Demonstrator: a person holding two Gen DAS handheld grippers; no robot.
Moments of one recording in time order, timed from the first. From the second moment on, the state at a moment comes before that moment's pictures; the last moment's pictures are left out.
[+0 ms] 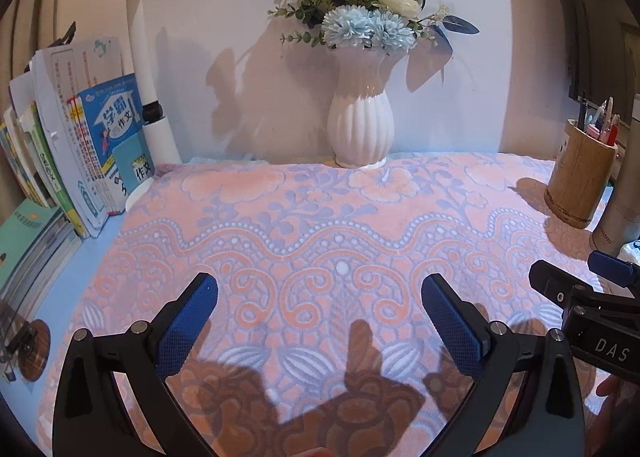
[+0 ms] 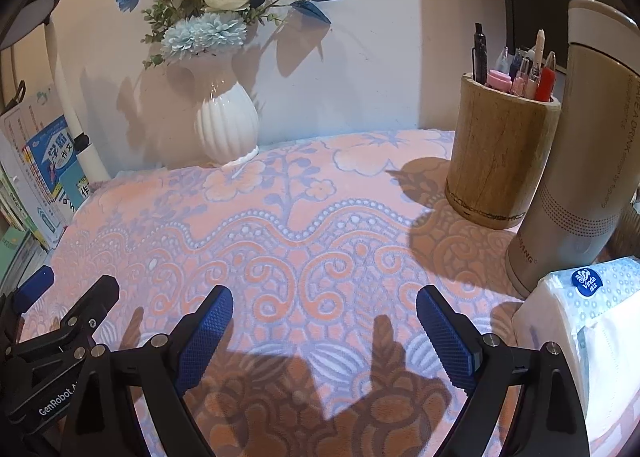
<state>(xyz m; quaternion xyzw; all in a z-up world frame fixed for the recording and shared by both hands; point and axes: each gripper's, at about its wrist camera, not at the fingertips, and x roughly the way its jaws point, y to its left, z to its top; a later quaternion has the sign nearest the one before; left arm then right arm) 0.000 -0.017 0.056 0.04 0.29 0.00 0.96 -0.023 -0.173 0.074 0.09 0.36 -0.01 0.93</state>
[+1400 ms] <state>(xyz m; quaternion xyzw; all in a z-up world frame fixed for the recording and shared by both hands) 0.009 -0.015 0.047 0.03 0.32 -0.01 0.95 -0.020 -0.172 0.071 0.08 0.36 -0.01 0.93</state>
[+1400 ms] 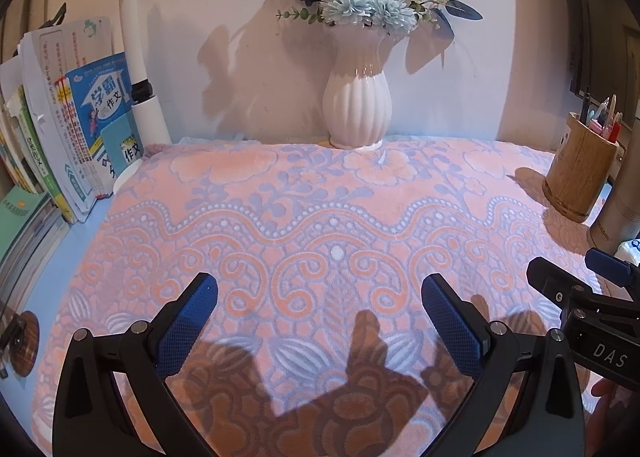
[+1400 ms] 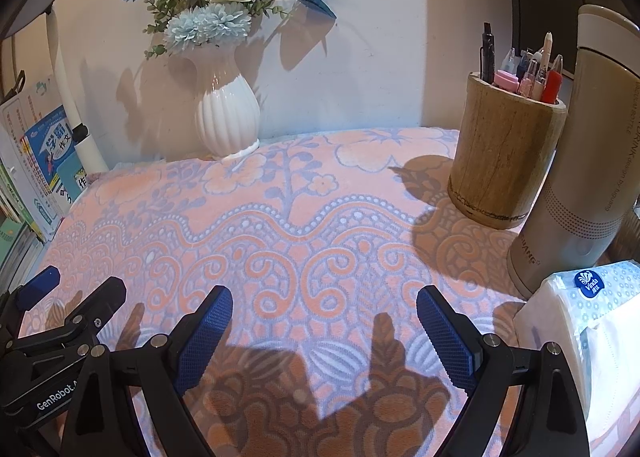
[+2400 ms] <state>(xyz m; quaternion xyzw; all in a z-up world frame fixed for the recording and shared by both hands) 0.009 -0.015 0.047 0.03 0.32 -0.01 0.95 -0.021 -0.172 0.071 0.08 0.37 -0.01 0.93</state>
